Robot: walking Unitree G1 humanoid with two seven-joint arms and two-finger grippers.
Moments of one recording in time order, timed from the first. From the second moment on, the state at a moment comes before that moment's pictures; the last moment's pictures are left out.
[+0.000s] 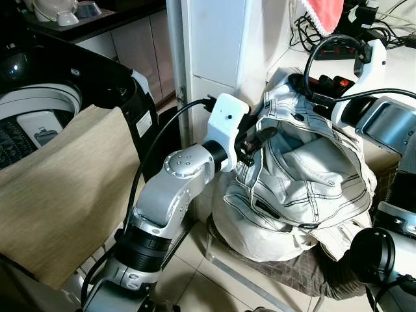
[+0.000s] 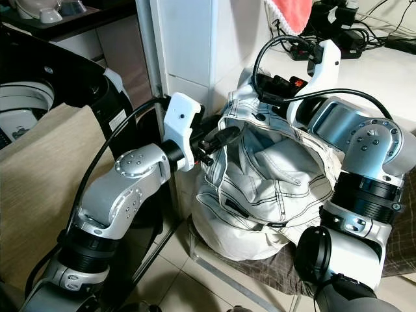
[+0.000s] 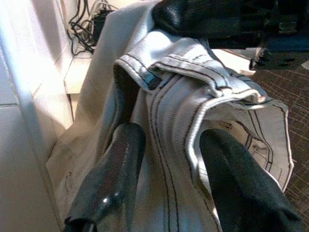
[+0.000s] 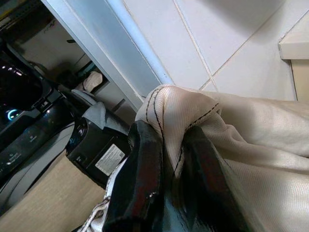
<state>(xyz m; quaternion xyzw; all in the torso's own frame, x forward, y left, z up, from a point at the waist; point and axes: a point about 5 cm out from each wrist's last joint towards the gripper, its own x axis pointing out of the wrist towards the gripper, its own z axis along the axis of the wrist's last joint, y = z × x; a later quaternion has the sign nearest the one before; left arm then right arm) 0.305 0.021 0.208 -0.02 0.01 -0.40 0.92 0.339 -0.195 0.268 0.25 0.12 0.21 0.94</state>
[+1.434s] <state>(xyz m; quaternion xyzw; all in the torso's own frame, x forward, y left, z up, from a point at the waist) 0.361 0.228 0.377 0.15 -0.22 -0.11 0.96 0.300 -0.211 0.276 0.14 0.07 0.26 0.95</state>
